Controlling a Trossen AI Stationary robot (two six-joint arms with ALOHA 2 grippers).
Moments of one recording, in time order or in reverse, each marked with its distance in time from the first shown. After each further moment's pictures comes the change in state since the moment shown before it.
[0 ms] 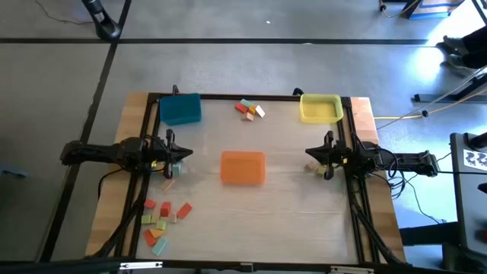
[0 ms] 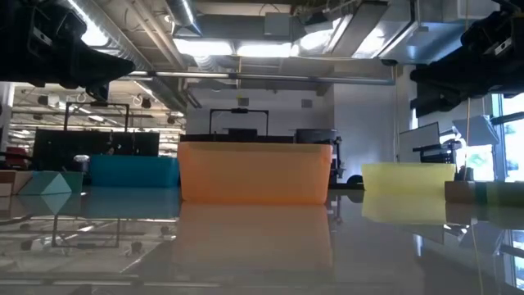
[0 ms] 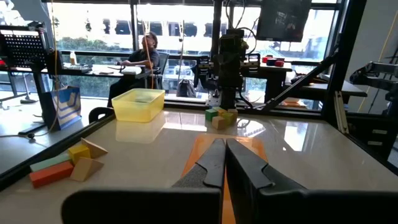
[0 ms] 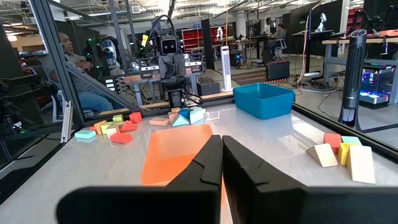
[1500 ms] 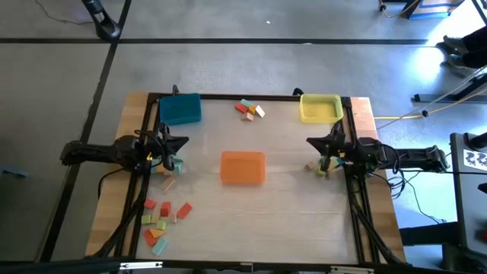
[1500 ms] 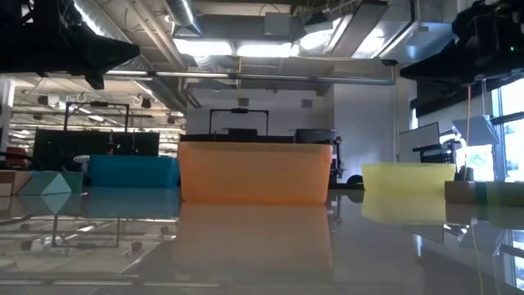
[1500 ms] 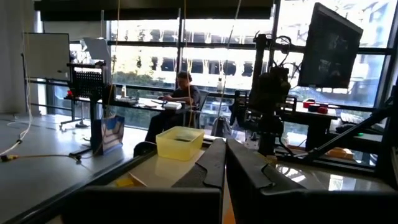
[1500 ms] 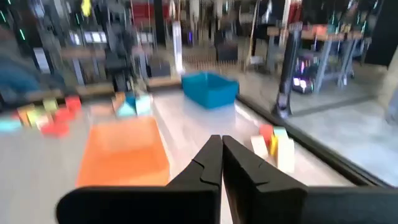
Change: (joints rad) left arm 0.000 0.000 0.000 0.180 -0.187 0.035; right arm 0.000 0.227 0.197 -0.103 0.211 -0.068
